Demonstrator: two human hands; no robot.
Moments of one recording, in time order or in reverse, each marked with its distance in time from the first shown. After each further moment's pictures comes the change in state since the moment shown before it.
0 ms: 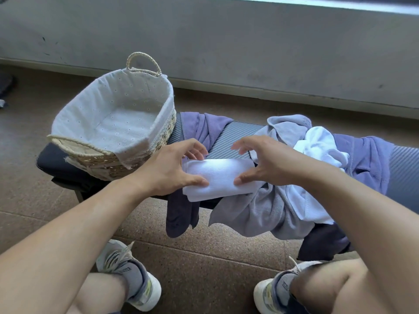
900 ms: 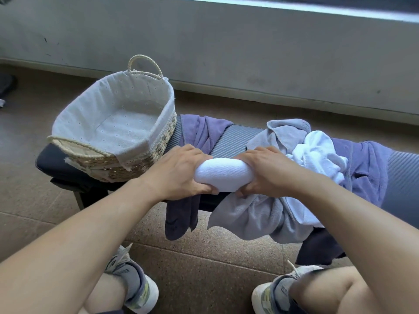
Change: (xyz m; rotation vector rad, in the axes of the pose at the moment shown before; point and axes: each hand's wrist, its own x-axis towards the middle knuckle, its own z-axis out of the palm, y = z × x) left_hand 0.013 0.004 0.015 0.495 -0.078 0.173; right_hand 0.006 0.011 0.021 -0.338 0.042 -0.116
